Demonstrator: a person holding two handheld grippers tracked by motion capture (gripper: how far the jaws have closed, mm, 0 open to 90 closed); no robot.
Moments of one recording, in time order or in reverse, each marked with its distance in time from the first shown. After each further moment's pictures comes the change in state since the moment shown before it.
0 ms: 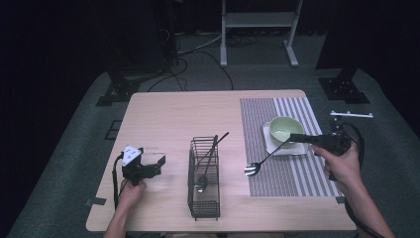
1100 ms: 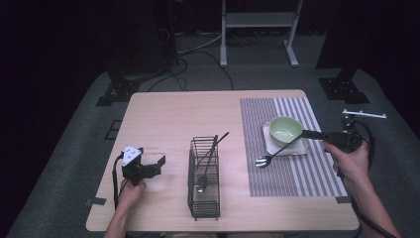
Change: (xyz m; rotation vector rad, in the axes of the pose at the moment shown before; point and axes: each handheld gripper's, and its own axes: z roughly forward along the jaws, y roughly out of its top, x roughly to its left) left arm 0.000 0.000 0.000 0.000 0.000 0.000; right arm -0.028 0.005 -0.020 -0.058 -0.095 0.051
